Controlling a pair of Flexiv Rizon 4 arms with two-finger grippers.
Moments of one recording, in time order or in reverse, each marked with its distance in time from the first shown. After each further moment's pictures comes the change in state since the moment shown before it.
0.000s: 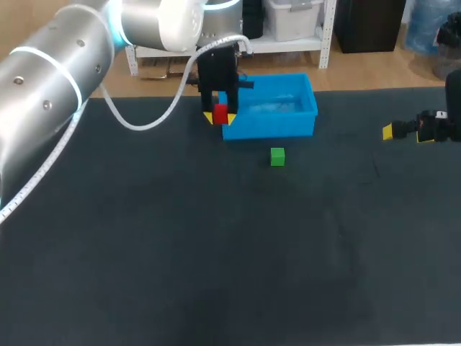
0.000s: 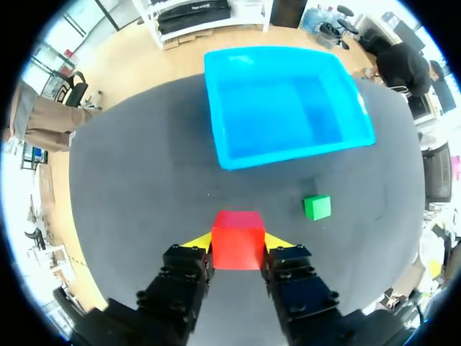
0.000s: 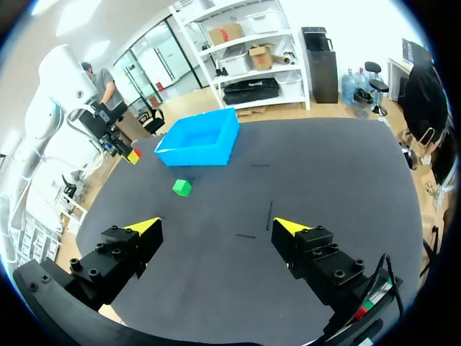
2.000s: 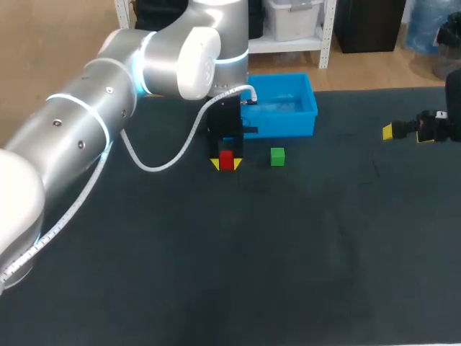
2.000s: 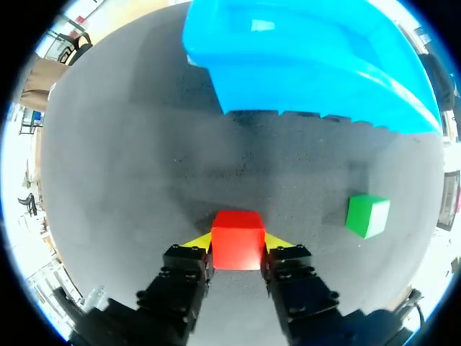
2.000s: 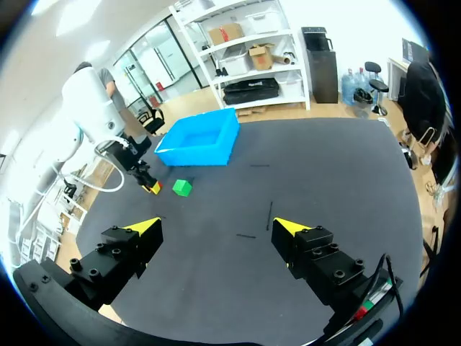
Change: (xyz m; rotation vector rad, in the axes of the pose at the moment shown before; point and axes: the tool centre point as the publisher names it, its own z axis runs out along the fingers) left arm 0.033 -0.011 0.109 0.003 0.152 -0.151; right arm 0.000 0.000 0.000 0.000 0.000 0.000
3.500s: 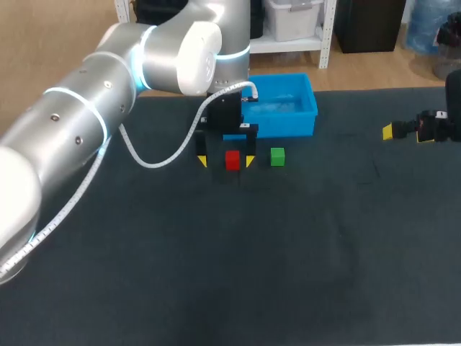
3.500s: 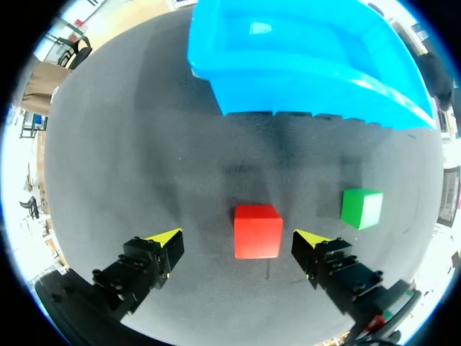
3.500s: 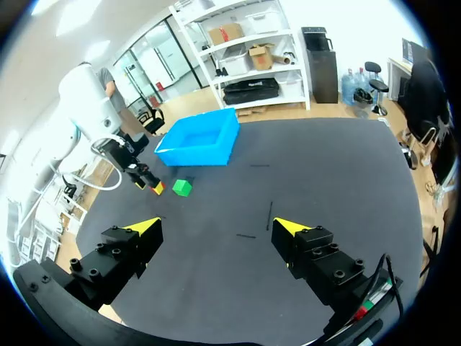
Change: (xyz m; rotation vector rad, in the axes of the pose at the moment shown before) left arm 0.003 0.000 -0.009 -0.012 -0.005 0.018; right arm 0.000 0.000 0.000 0.000 0.000 0.000
